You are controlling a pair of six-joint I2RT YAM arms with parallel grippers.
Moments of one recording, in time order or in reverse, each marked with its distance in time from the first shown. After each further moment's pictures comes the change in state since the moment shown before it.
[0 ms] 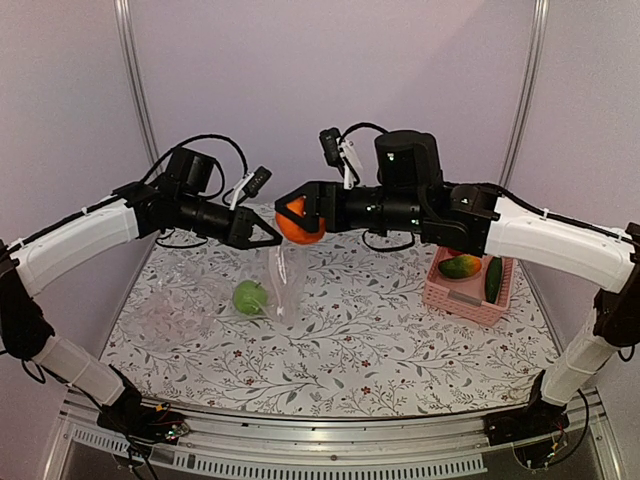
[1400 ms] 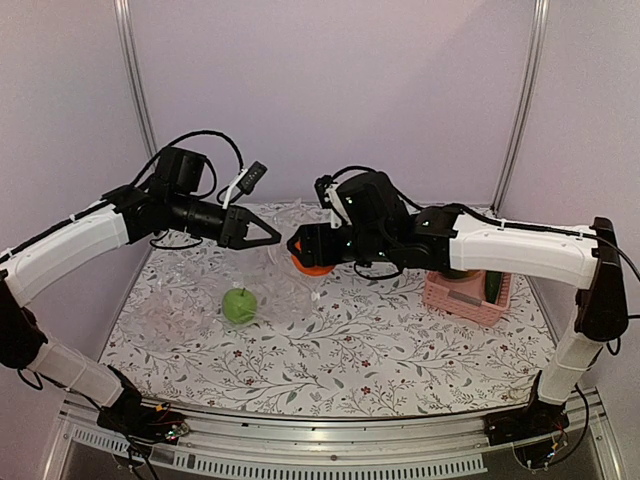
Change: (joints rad) left arm -0.008 -0.066 -0.035 0.043 0.076 0.001; right arm 0.008 0.127 -0.046 -0.102 0.251 0.014
